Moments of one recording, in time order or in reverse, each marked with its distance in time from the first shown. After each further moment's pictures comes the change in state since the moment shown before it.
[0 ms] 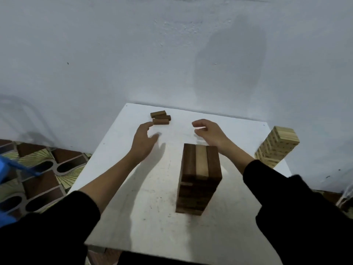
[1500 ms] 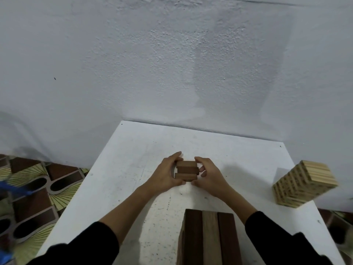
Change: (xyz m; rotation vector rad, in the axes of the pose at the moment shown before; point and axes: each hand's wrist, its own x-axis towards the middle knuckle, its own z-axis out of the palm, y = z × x) left_hand 0.062 -0.050 0.077 -0.015 -0.397 0.167; right_hand 0.050 0.085 0.038 -0.209 -0.047 -0.127
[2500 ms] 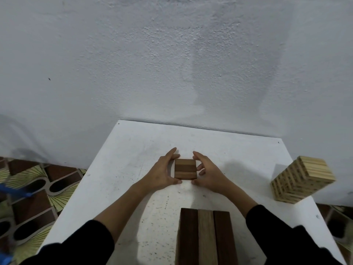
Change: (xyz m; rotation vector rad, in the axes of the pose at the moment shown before) left_hand -0.001 0.007 -0.010 0.065 -0.073 -0.052; right_hand 0.003 0.004 -0.008 0.054 -0.144 0.076
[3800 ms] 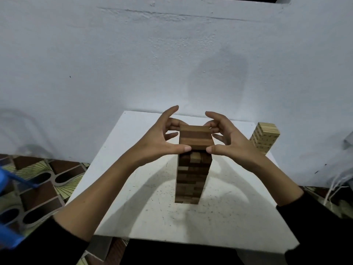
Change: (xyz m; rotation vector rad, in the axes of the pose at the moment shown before) left_hand -0.164 0.163 -0.043 -0.275 0.010 0.268; right_hand -0.192 -0.145 -0.063 0.274 0.113 -0.248
